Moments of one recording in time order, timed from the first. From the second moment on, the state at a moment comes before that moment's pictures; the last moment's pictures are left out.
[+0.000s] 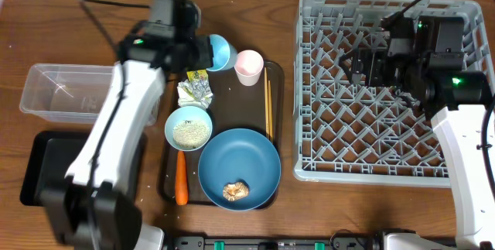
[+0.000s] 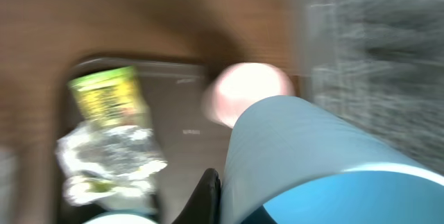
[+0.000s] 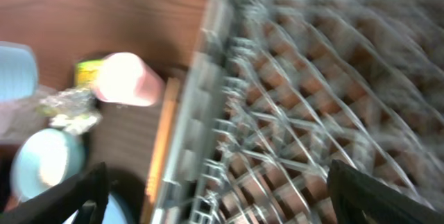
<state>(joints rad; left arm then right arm) -0.17 1.63 1.51 -0.84 0.32 -0.27 0.02 1.41 1.35 -0.78 -0.41 0.06</state>
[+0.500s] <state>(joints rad) -0.13 1.59 1.53 -0.80 1.16 -0.17 0.13 1.41 1.35 -0.45 -1.18 -0.03</state>
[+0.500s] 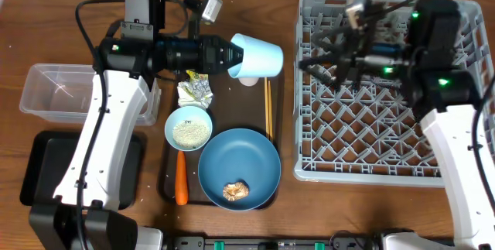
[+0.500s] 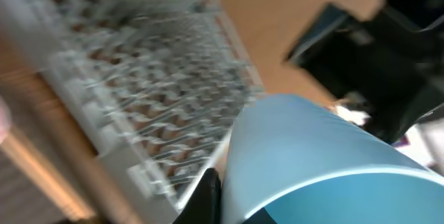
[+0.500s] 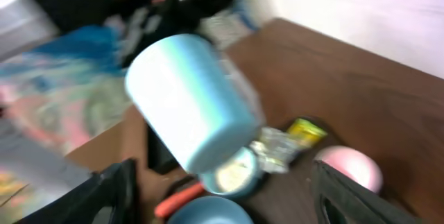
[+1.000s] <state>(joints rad) -0.13 1.59 1.53 -0.72 1.49 -0.16 0.31 1.41 1.35 -0.33 -1.23 -0.06</state>
